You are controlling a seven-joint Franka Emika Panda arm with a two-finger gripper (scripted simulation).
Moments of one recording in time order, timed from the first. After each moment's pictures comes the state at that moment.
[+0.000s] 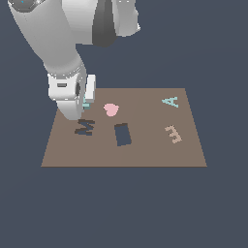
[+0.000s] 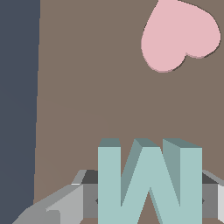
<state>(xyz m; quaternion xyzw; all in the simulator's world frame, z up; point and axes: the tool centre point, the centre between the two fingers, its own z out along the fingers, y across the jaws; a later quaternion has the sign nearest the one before) -0.074 -0.150 0.034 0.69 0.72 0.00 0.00</state>
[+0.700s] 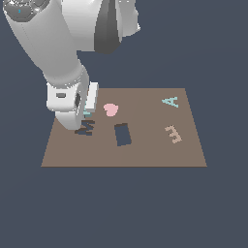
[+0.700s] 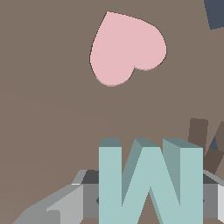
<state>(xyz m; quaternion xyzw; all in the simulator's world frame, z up) -0.042 -0.141 0.036 0.71 0.70 0.00 0.00</state>
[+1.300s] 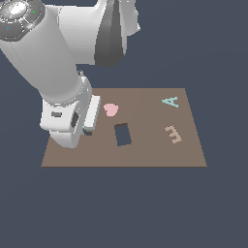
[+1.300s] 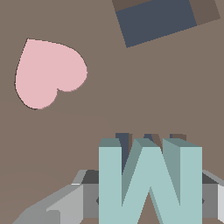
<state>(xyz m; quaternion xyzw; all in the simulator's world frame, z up) 0.012 -0.131 0.040 0.74 0.67 0.00 0.00</state>
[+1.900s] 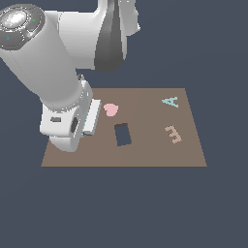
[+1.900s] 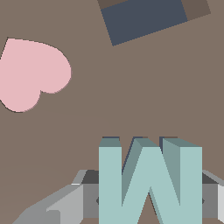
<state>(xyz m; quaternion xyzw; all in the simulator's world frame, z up) 0.021 -0.131 0.035 0.75 0.66 0.00 0.00</state>
